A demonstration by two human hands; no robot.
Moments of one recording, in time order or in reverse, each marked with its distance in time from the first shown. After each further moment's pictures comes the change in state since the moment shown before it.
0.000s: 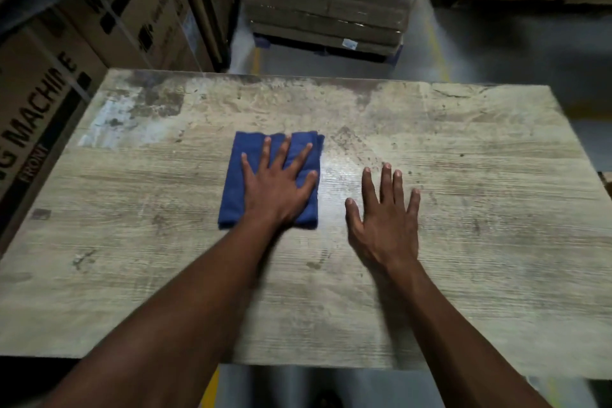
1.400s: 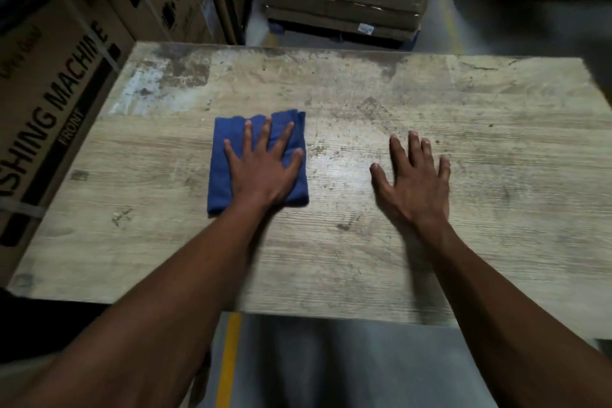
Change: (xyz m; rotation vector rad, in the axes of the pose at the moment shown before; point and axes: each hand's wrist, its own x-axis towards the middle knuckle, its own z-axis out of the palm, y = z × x) left_hand -0.044 -0.064 -0.012 -0.014 -0.008 -0.116; right_hand -0.001 0.000 -0.008 0.035 0.019 -0.021
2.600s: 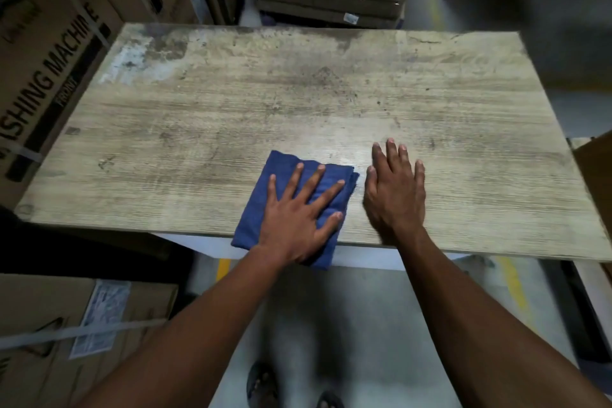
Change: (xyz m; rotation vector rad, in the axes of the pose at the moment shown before) left_hand -0.209 0.123 0.058 0.110 -0.015 0.365; right_hand -0.119 0.077 -0.019 0.040 0.072 0.001
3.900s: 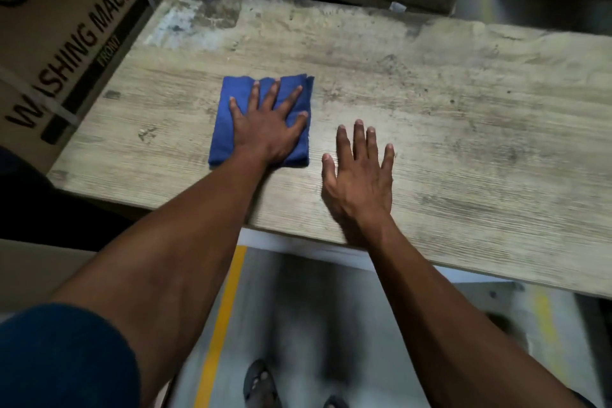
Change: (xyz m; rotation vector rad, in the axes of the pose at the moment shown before) left_hand 0.096 -0.191 -0.037 -0.046 0.026 -0.413; right_hand 0.012 -0.160 0.058 0.018 -0.100 -0.156
